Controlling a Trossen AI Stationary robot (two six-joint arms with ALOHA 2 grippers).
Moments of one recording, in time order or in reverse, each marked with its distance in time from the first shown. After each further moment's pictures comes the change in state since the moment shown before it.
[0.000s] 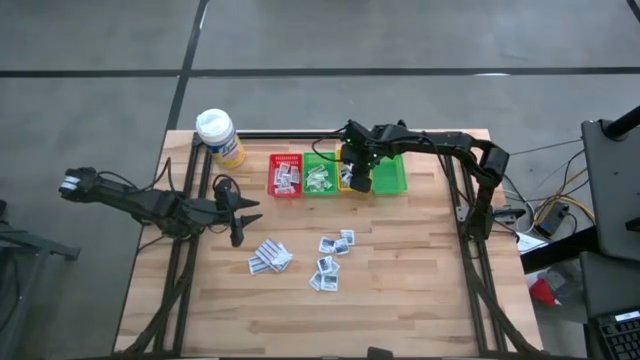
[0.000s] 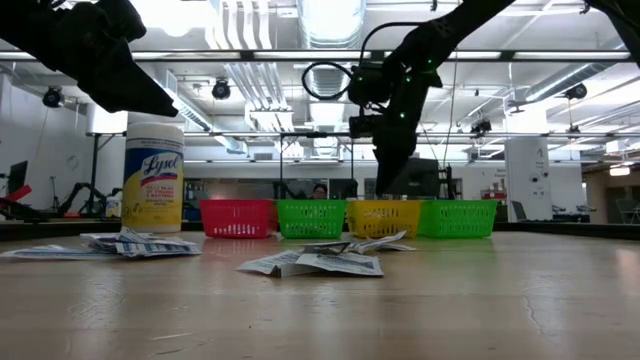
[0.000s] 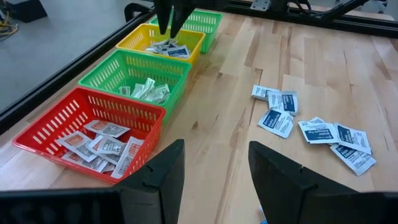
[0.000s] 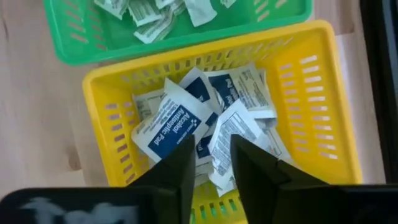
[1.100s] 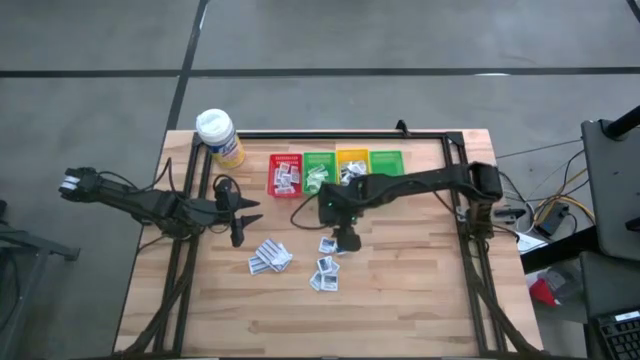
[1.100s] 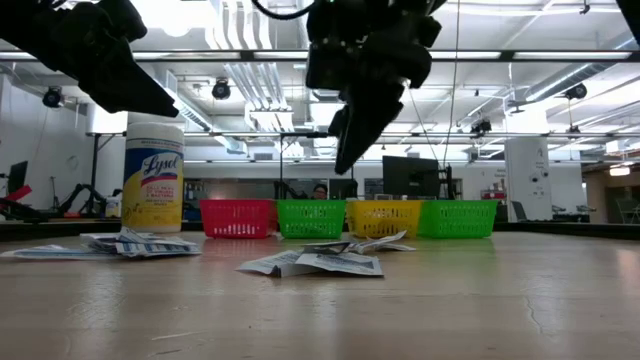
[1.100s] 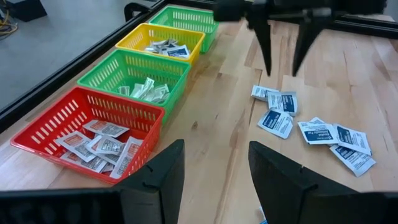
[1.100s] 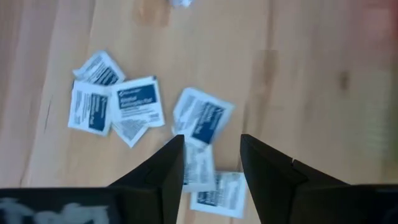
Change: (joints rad) left arm 0.000 0.007 0.000 0.007 0.000 -0.004; right arm 0.447 0.039 0.074 0.031 -0.197 0.189
